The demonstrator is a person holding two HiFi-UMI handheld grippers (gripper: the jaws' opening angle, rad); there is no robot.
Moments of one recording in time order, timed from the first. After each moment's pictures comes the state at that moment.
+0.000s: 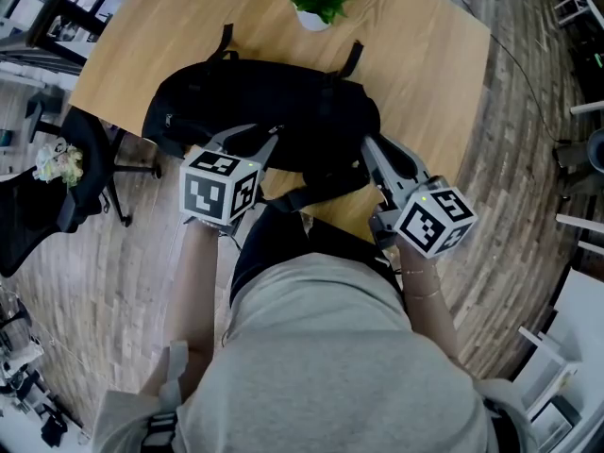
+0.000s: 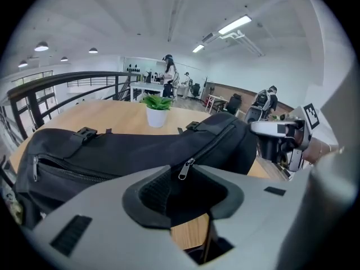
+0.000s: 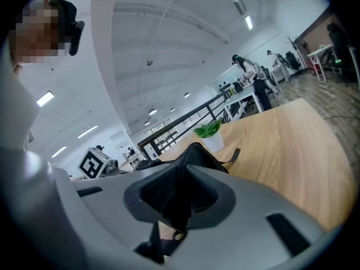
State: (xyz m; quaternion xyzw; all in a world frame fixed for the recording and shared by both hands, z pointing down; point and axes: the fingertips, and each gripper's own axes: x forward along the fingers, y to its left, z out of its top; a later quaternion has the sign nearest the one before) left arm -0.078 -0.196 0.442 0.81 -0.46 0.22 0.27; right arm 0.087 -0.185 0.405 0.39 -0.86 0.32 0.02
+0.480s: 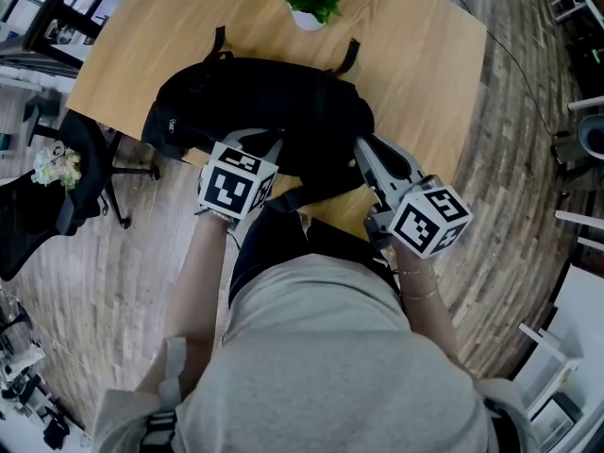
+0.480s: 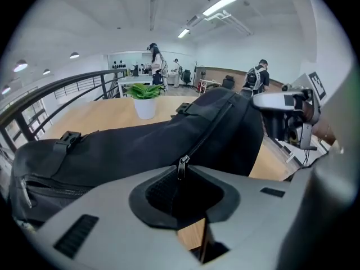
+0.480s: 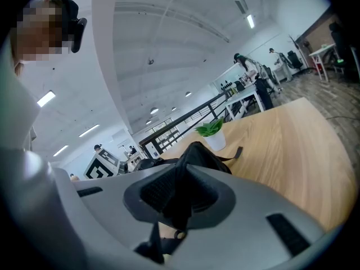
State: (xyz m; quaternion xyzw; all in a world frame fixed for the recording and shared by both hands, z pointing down) left arm -0.054 -0.194 0.474 0.82 -0.42 0.31 0.23; right arm 0.084 -0.181 0.405 0.38 -0.87 0.31 0.02
